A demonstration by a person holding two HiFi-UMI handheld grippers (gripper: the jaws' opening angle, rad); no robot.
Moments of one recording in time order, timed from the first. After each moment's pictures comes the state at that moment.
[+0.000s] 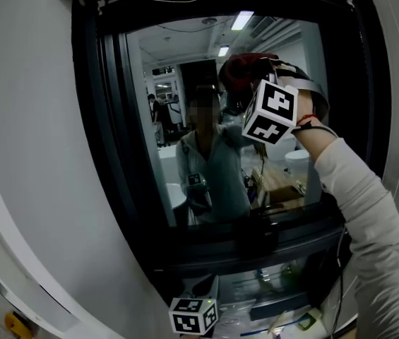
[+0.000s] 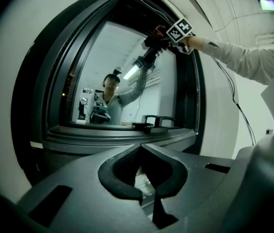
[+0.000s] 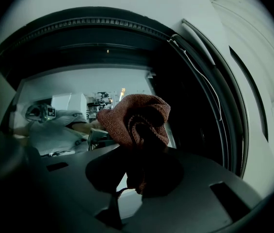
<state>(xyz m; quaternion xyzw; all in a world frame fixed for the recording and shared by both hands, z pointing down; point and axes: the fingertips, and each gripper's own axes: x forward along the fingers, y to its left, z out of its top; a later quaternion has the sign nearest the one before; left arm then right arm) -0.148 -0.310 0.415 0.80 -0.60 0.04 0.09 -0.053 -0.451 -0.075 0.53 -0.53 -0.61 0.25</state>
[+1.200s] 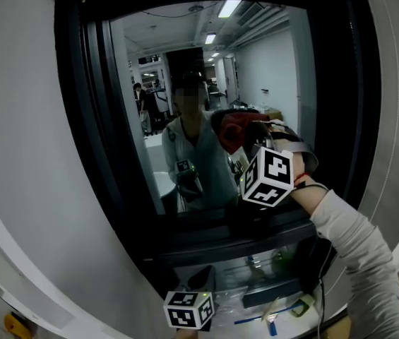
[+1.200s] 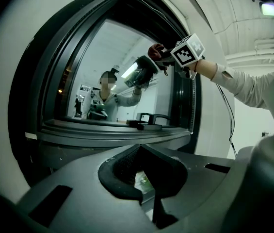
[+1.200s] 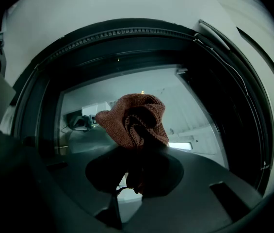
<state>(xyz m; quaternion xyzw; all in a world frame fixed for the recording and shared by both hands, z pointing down) -0.131 -0.302 0.422 0.81 -0.58 0.03 0.10 -0.056 -0.452 0.113 0.45 -0.64 -0.55 0.30</state>
